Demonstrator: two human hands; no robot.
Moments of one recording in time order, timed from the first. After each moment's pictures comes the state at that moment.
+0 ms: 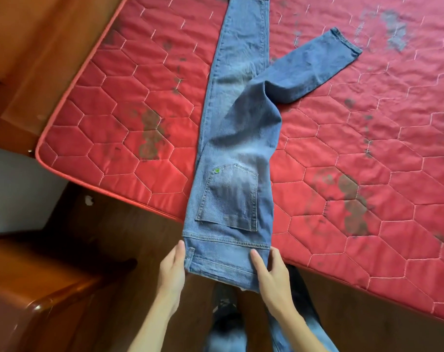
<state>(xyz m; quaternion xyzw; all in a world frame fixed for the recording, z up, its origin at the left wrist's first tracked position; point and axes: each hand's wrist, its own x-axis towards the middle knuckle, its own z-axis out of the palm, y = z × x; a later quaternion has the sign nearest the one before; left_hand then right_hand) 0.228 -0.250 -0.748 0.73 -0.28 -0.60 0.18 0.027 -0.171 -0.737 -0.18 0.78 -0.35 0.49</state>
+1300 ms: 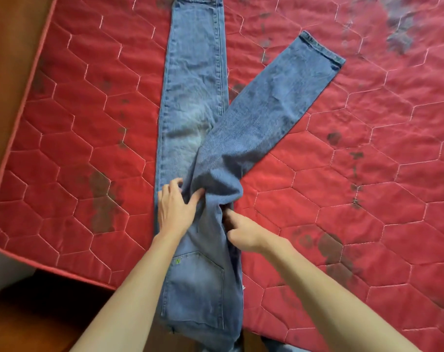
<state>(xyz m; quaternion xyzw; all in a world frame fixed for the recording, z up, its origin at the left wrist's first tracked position) 0.032 -0.528 -0.777 0.69 -0.66 -0.29 0.00 -0.138 -0.439 -0.753 -0.41 0.60 -0.09 0.68</state>
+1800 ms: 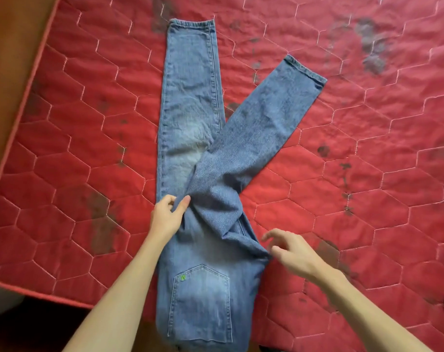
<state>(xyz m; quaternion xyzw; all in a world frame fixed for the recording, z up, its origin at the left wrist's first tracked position) 0.052 -0.565 -0.768 0.70 -0.55 -0.46 0.05 -0.203 -0.378 -0.743 -0.39 0.73 -0.08 0.56</state>
